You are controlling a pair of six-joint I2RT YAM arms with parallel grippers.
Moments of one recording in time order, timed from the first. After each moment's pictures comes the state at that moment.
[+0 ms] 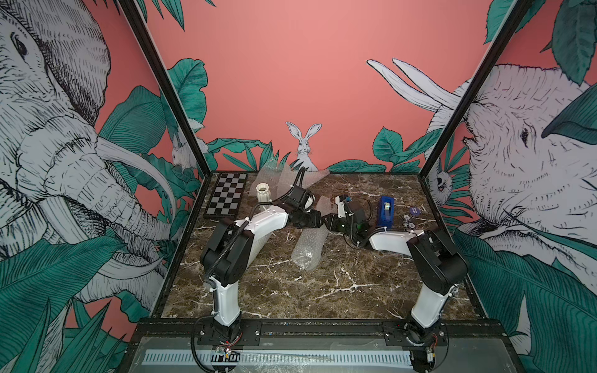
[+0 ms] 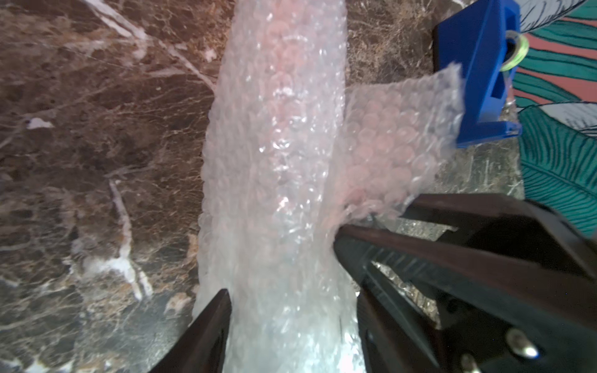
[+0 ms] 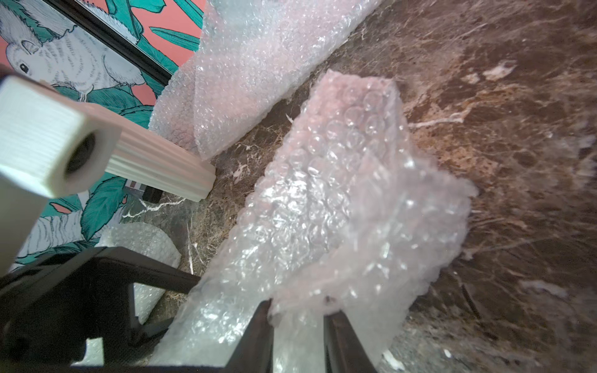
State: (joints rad) left arm -0.61 1.88 1.34 -0.40 0.30 -0.45; right arm 0.56 1.80 0.93 0.35 -0.19 0.59
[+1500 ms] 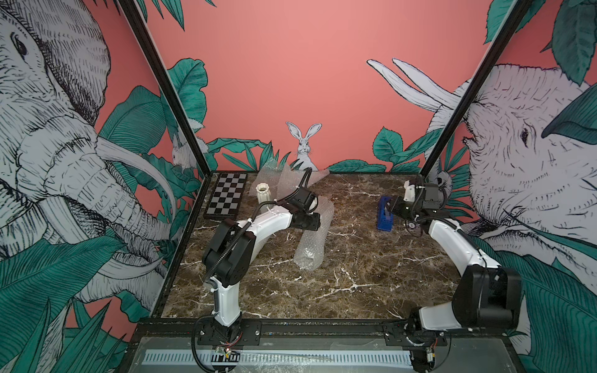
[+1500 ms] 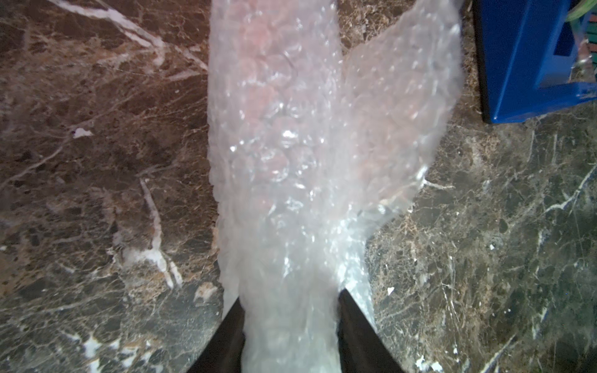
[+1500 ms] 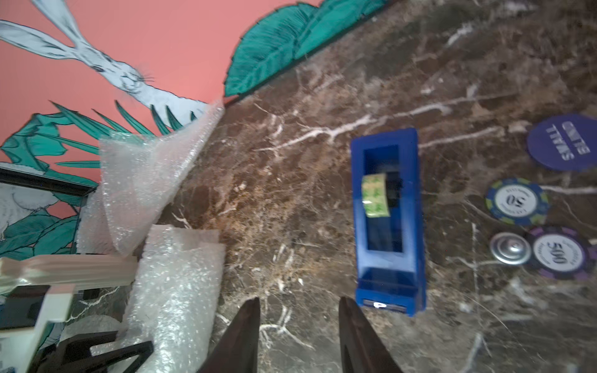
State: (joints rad) left arm -0.65 1.89 1.37 -0.48 0.18 -0.37; right arm -0.06 1.46 1.05 -0.34 -0.34 0.39
